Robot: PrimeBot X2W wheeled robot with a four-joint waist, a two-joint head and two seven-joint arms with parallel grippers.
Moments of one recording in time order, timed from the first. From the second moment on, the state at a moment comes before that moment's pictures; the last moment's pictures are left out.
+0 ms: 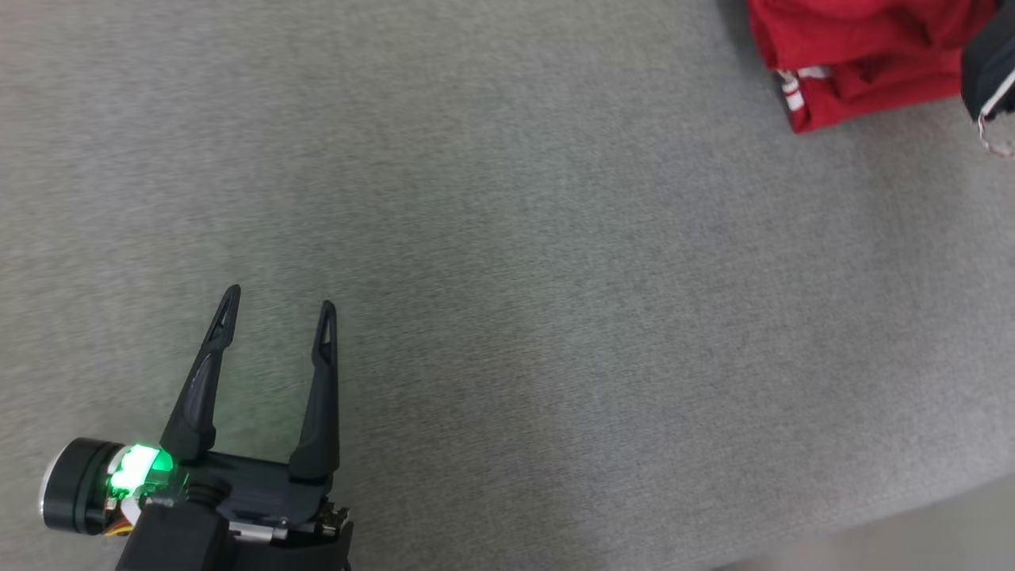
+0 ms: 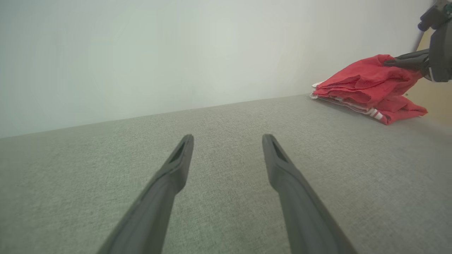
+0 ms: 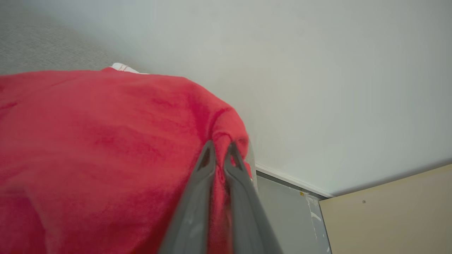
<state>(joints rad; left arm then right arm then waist) -0.10 0.10 -0.11 -0.27 0.01 -0.09 -0.26 -1.43 -0.56 0.86 1.21 0.38 0.13 -0.26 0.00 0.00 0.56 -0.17</state>
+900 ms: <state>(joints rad) -0.11 0.15 -0.17 -0.35 0.01 -0.03 -0.26 -1.54 -0.62 1.04 1.25 0.37 0.13 -0.23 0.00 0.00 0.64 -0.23</state>
